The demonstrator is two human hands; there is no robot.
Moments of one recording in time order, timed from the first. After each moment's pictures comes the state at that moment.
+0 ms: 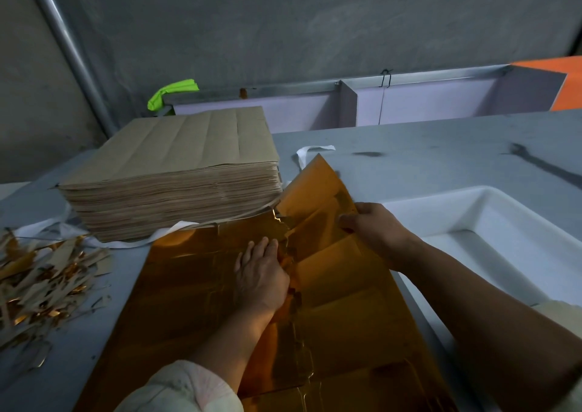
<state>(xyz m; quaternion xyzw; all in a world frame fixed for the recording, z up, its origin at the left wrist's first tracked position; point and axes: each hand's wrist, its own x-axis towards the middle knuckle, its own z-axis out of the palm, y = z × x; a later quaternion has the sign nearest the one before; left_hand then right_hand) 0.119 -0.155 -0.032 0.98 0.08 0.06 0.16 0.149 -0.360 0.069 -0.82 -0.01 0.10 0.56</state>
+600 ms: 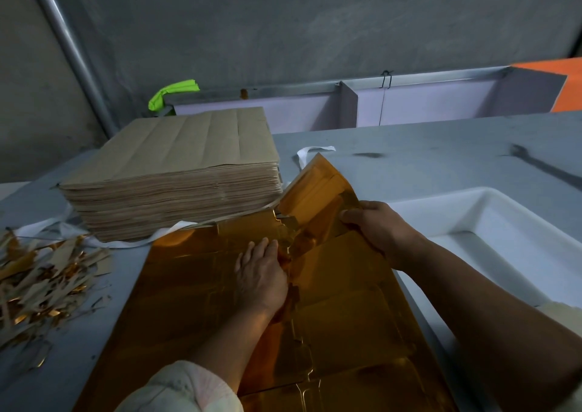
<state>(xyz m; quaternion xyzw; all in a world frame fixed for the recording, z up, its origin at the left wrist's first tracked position) 0.117 -0.156 -0.029 0.98 0.07 0.06 0.17 0.149 -0.366 0.073 -0.77 0.02 0.13 0.62</state>
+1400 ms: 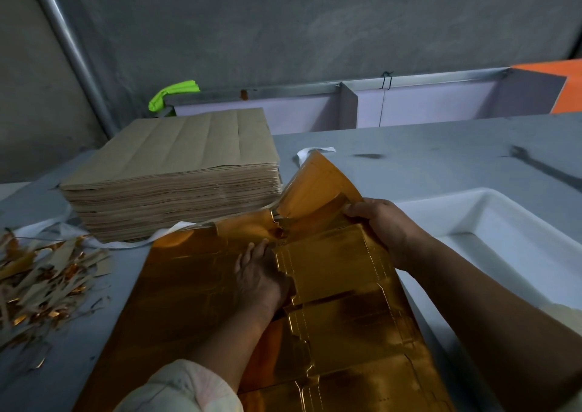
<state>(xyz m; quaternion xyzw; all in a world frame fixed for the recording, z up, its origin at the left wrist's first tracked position) 0.111 -0.159 -0.017 0.97 0.09 0.04 0.20 0.141 -0.370 0.085 -0.69 0.01 0.18 0.70</state>
